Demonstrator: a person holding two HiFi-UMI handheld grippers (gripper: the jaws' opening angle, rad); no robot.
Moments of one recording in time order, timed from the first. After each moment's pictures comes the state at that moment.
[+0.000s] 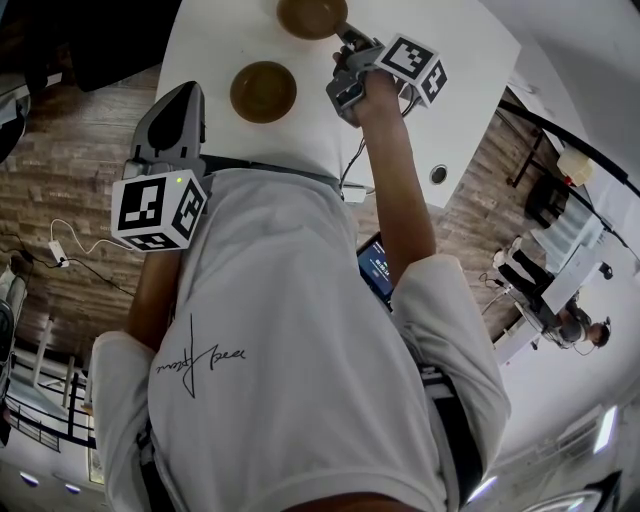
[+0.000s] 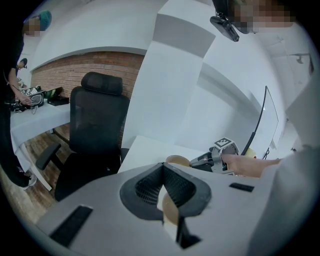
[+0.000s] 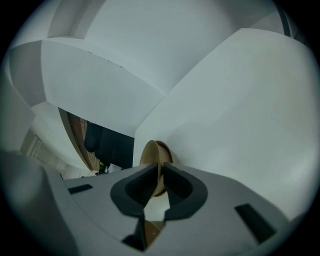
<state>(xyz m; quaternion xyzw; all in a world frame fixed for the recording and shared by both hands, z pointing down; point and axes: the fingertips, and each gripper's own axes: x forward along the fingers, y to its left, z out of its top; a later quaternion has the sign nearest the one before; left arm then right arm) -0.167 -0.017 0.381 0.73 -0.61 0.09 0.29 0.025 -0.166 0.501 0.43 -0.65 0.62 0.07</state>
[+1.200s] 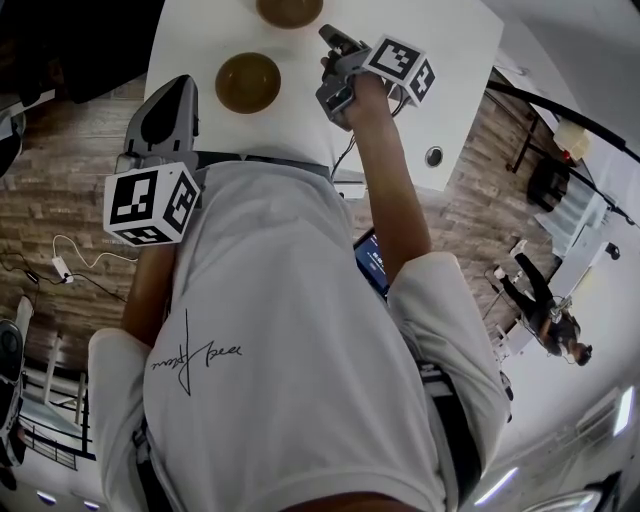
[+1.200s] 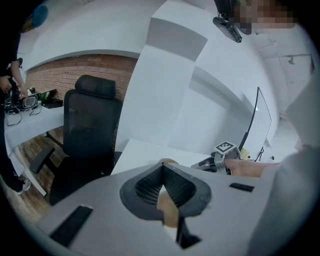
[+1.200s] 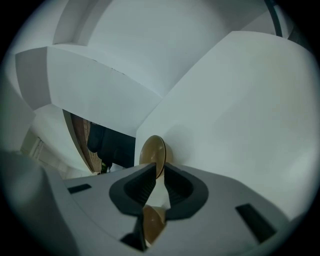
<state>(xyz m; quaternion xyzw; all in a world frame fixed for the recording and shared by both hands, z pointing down) -0.142 -0.015 0.366 0.76 -0.59 0.08 0.27 0.051 -0.135 0.489 0.43 -0.65 0.62 0.06</state>
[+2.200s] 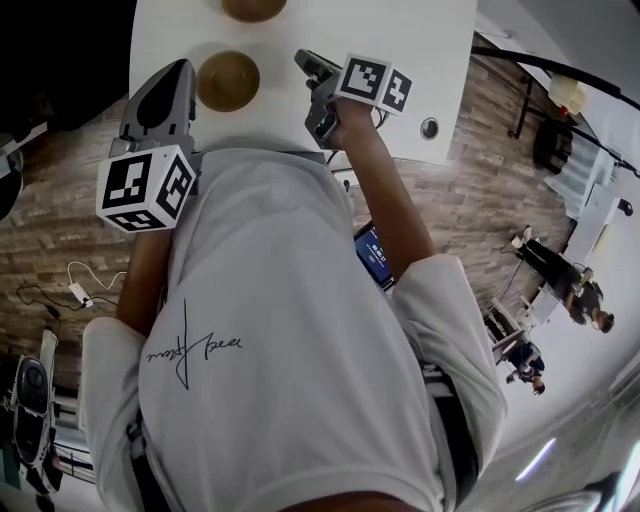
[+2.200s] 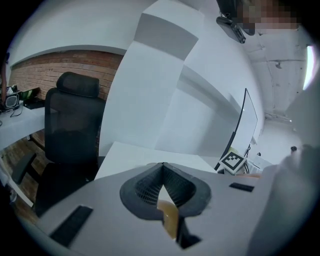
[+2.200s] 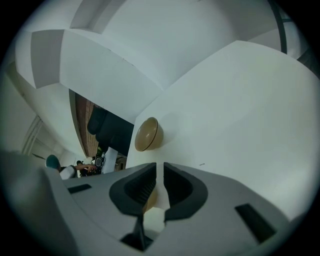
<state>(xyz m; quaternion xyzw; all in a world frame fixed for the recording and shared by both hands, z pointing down) -0.114 -0.043 0.356 0.80 -0.53 0.07 0.25 0.064 -0.070 0.494 0.43 -0.68 0.58 0.12</state>
